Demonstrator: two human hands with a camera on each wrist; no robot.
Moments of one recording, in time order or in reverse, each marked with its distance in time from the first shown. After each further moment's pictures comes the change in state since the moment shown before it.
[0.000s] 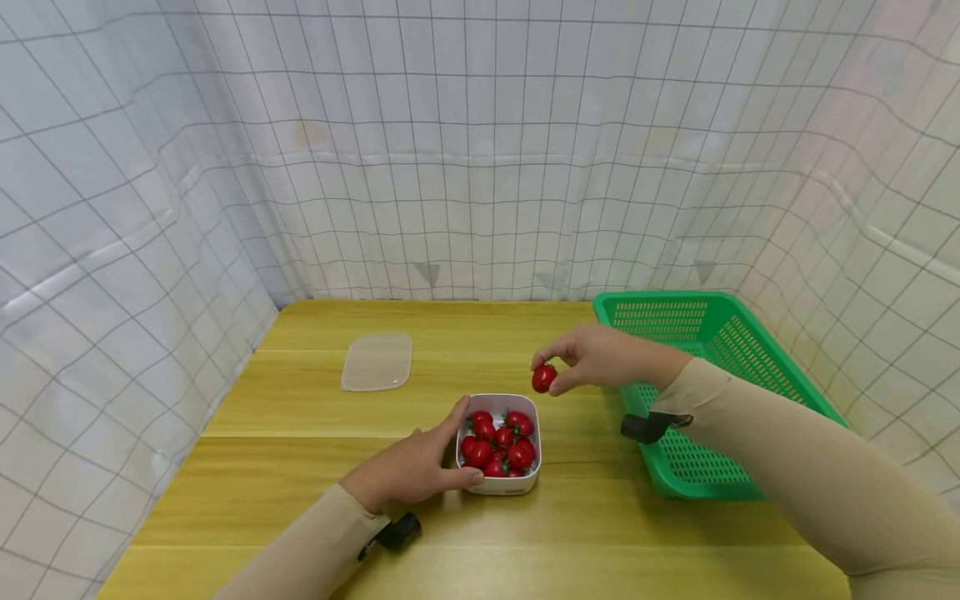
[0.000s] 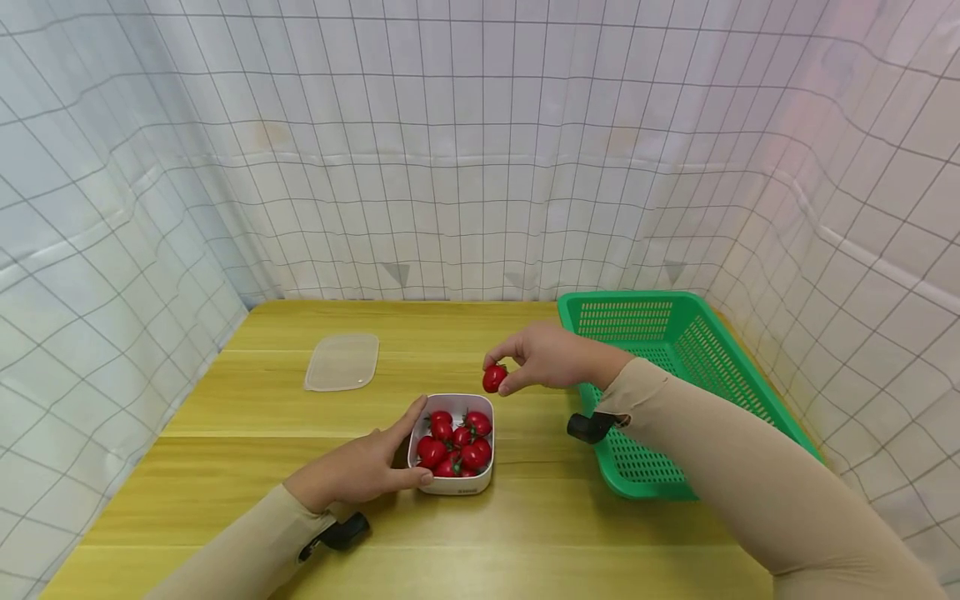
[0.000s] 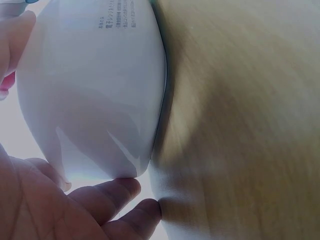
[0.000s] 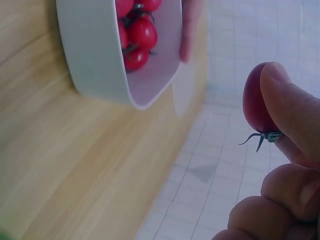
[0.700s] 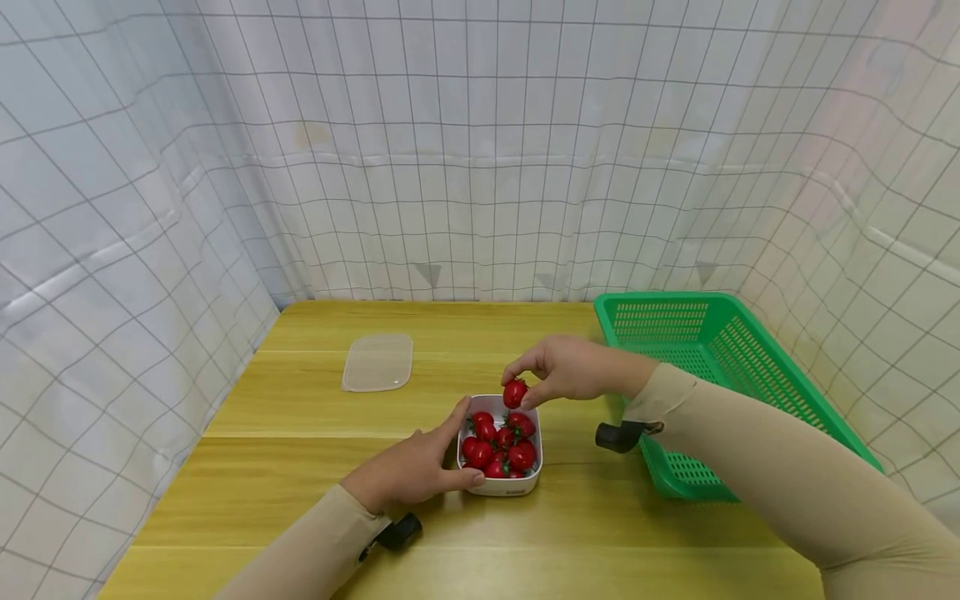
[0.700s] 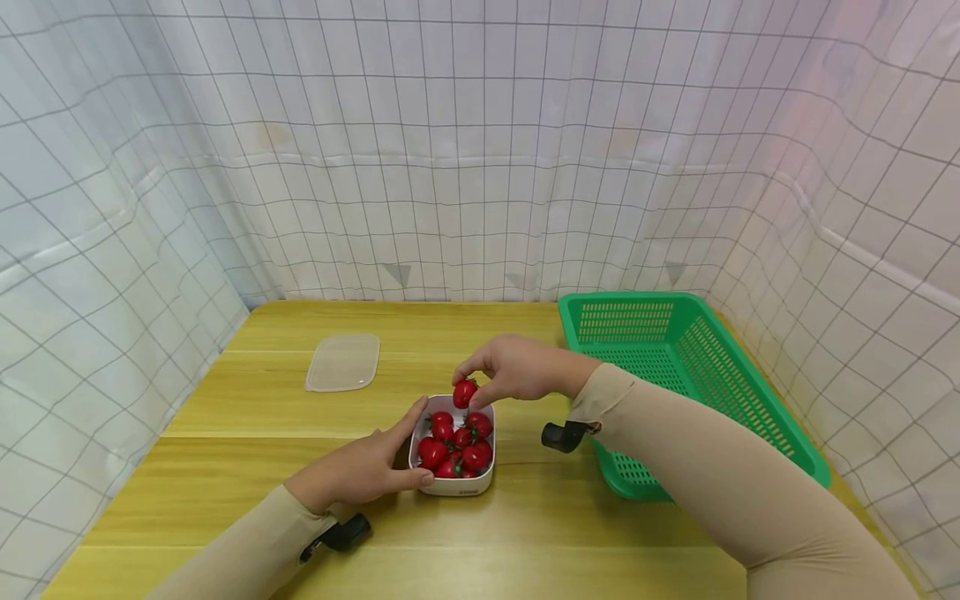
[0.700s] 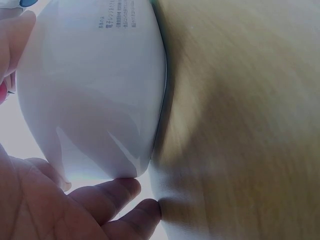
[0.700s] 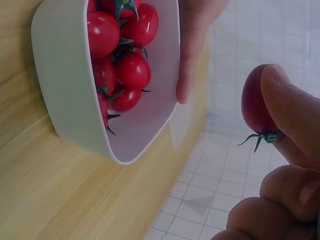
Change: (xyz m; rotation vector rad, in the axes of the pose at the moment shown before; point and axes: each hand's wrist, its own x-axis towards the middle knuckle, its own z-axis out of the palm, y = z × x) left_hand 0.000 0.000 -0.001 0.017 -0.008 -0.011; right_hand 0.019 -0.029 0.016 -0.022 -0.064 -0.090
